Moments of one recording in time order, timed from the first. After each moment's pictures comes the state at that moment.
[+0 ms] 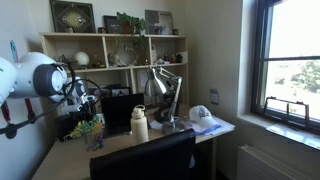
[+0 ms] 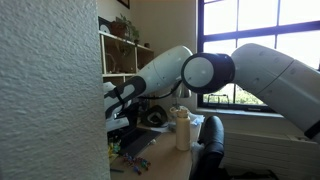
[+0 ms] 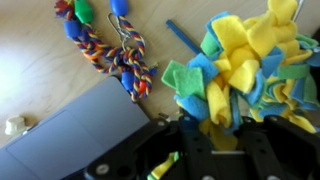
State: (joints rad) arm 0.61 0.90 0.10 -1.15 -0.23 2.08 0.60
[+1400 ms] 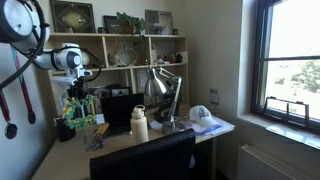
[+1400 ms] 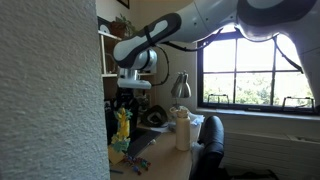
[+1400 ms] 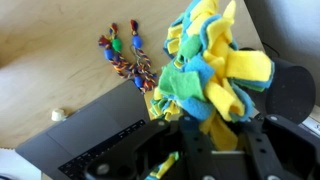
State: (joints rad) arm 0.40 0.30 0.23 -1.68 0.02 2.13 0.37
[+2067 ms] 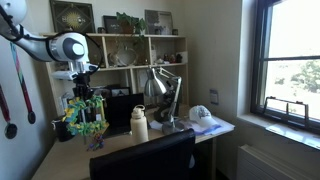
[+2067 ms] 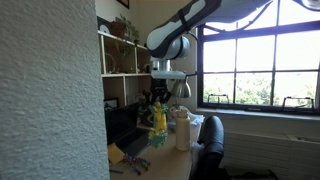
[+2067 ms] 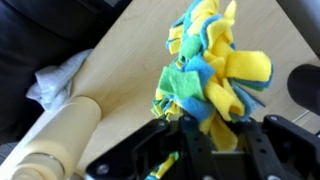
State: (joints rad) arm 0.26 -0.07 0.20 -2.06 0.07 2.04 0.40
